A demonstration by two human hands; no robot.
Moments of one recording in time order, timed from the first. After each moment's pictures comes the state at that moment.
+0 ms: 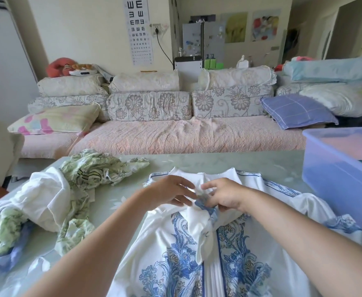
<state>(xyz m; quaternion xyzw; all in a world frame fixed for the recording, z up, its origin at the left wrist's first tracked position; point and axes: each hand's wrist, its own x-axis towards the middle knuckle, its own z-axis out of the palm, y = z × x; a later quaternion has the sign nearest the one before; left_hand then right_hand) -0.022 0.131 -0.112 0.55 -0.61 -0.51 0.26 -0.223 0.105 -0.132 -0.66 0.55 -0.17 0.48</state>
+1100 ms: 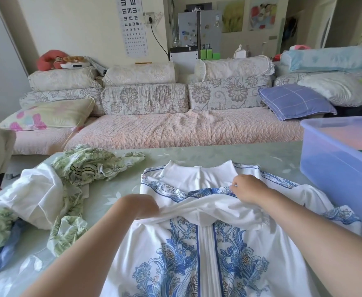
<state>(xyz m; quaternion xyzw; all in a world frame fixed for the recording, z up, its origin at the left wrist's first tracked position) 0.020 0.119 -0.162 0.67 -0.69 -0.09 -0.23 -0.295 0.056 -0.180 -0.75 0.66 -0.07 0.10</state>
